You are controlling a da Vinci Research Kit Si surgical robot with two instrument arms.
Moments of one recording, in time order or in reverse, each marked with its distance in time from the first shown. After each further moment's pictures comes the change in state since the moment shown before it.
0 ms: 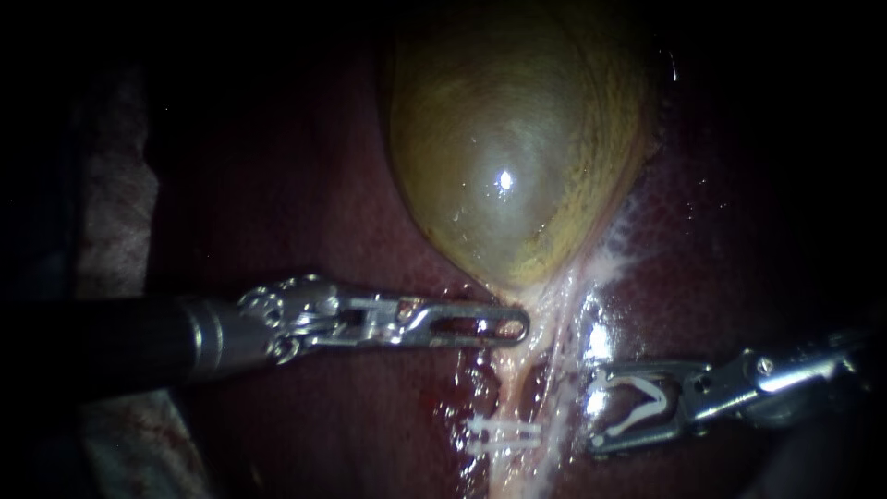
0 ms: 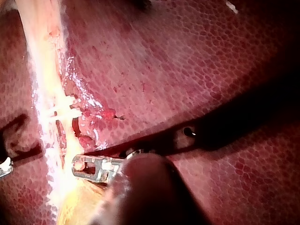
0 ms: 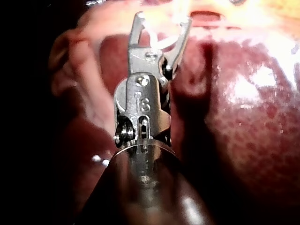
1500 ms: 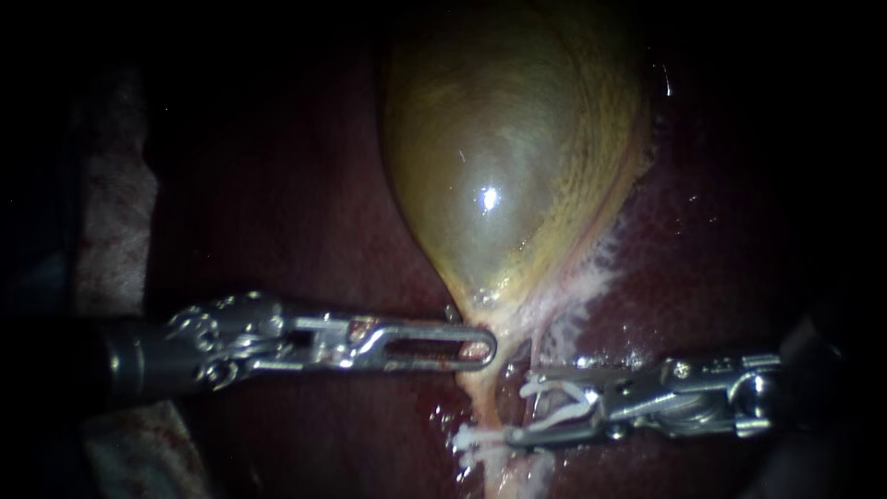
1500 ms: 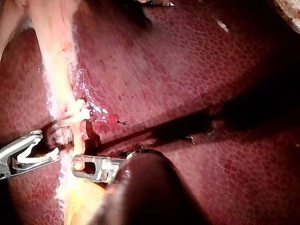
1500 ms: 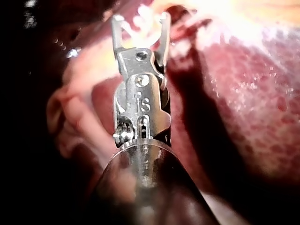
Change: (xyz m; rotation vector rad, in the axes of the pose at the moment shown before) right arm 0.001 0.000 0.009 -0.025 0.026 0.270; left arm -0.001 0.006 -0.007 -0.026 -0.031 -0.024
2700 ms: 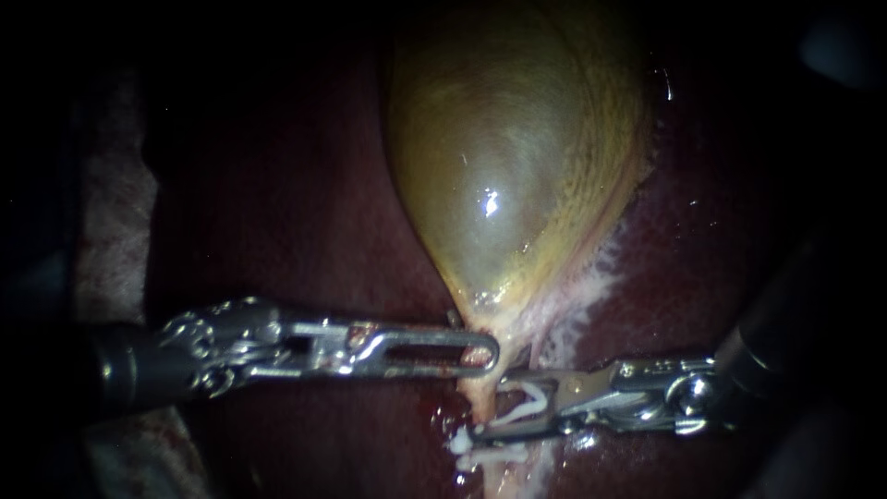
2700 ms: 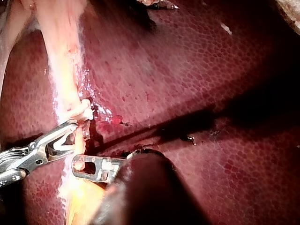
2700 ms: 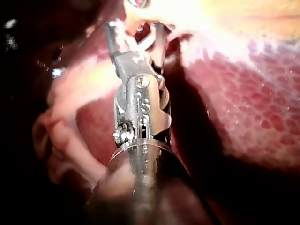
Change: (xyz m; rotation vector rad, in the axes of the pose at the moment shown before) right arm -0.002 0.003 0.006 0.016 -0.013 0.027; left arm 0.000 0.001 0.000 0.001 0.000 -0.006
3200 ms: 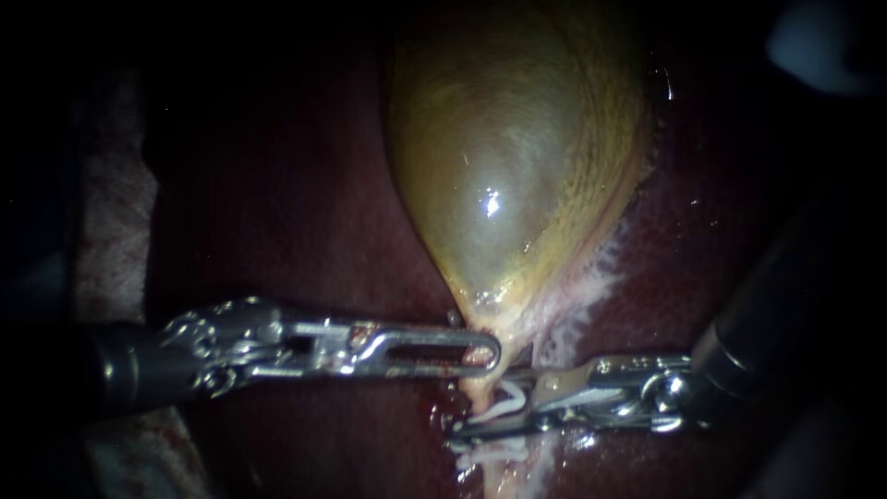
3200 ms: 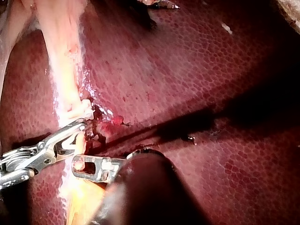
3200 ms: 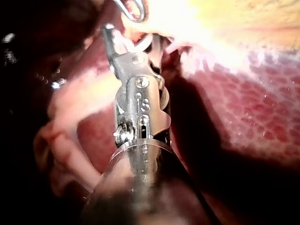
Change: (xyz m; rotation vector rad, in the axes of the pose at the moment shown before) right arm 0.001 0.001 0.002 0.000 0.003 0.033; left arm 0.000 0.000 0.000 0.000 0.001 0.000
